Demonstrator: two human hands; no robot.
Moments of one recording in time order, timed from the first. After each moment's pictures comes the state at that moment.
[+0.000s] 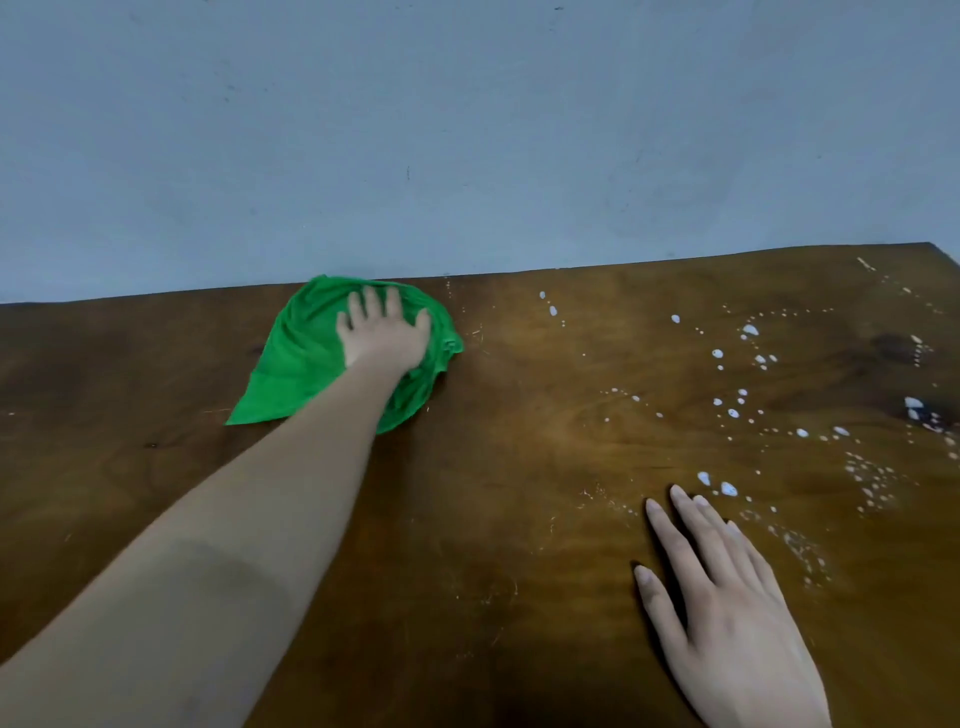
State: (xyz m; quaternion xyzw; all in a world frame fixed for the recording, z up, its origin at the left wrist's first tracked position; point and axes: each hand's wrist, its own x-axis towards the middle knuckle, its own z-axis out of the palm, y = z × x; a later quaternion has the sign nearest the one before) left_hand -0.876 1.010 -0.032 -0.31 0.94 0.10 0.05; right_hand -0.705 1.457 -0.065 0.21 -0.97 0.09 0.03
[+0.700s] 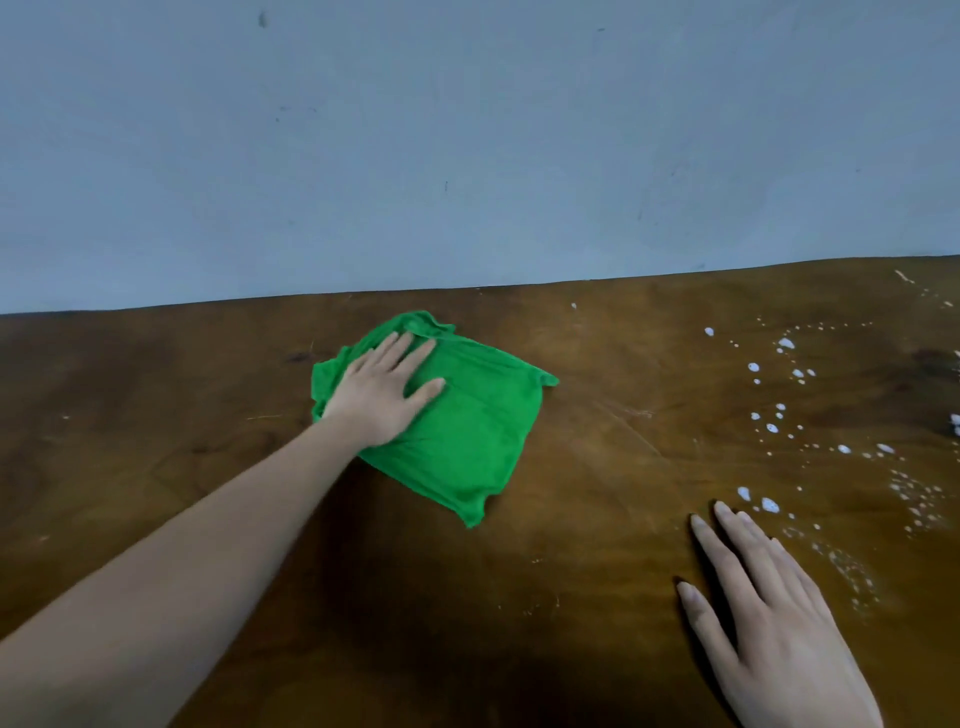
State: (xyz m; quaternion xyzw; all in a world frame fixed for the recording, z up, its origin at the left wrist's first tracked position) left_hand -0.781 0.974 -0.028 -0.10 0.99 0.06 0.06; right_hand -0.708 1.460 -0.064 0.22 -0.97 0.10 0.02
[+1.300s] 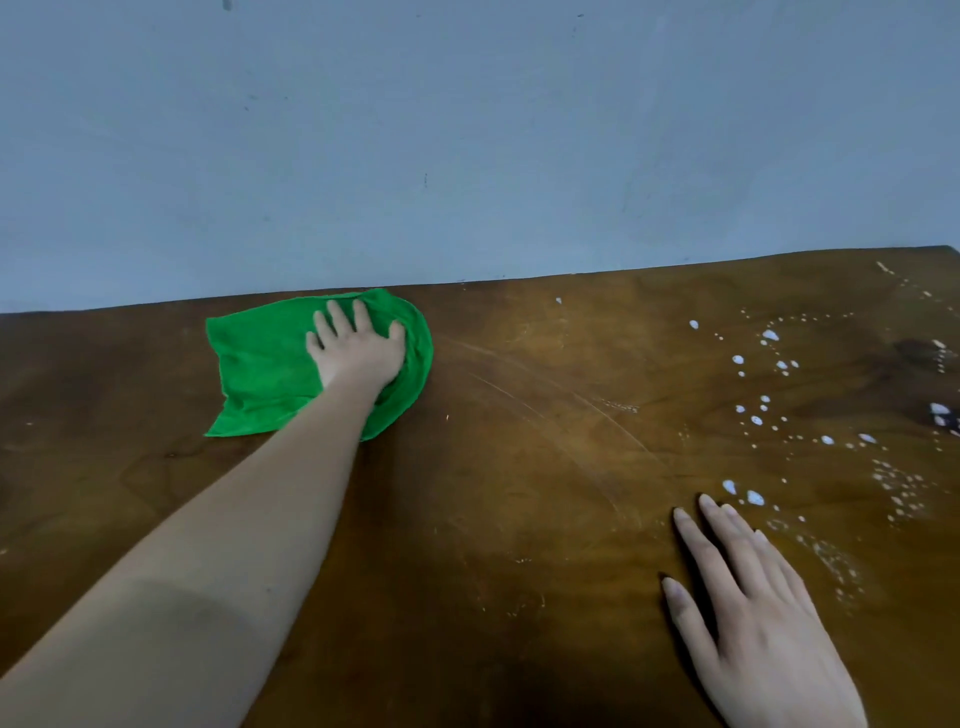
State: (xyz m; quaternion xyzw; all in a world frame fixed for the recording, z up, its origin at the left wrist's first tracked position) left_hand -0.850 0.965 -0.035 -0.37 0.92 0.11 0.04; right_hand -0.707 1.456 -0.063 0.21 -0.97 0.10 0.02
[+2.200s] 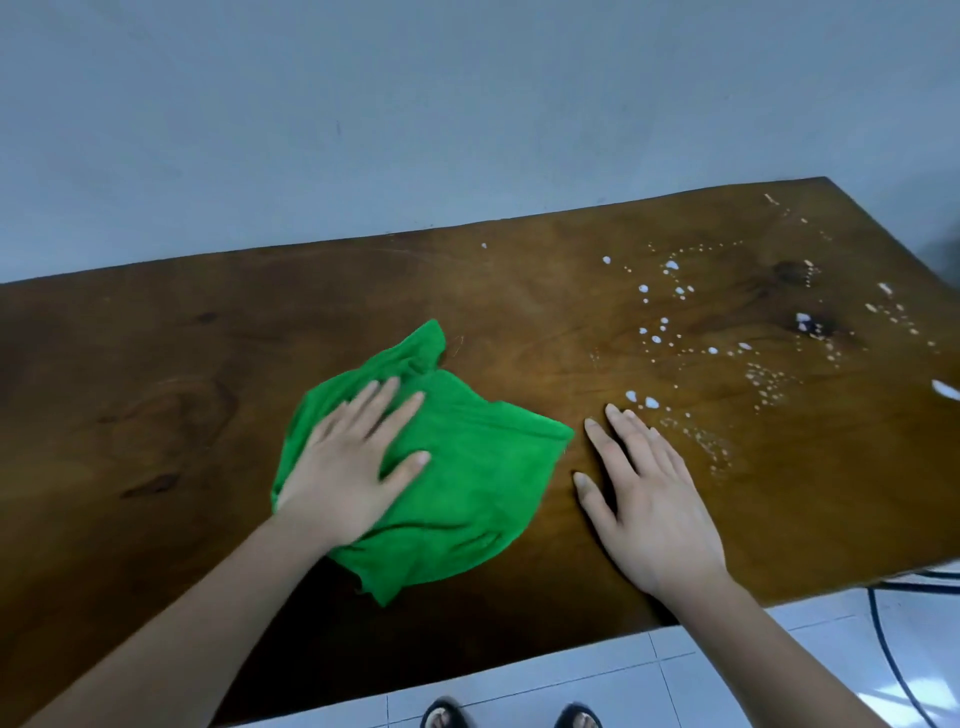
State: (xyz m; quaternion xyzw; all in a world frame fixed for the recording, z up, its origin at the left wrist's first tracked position) left_hand -0.652 1.094 -0.040 0.00 1.00 0.07 0.06; right_hand -0.699 1.456 -0.049 0.20 -0.97 0.09 0.00
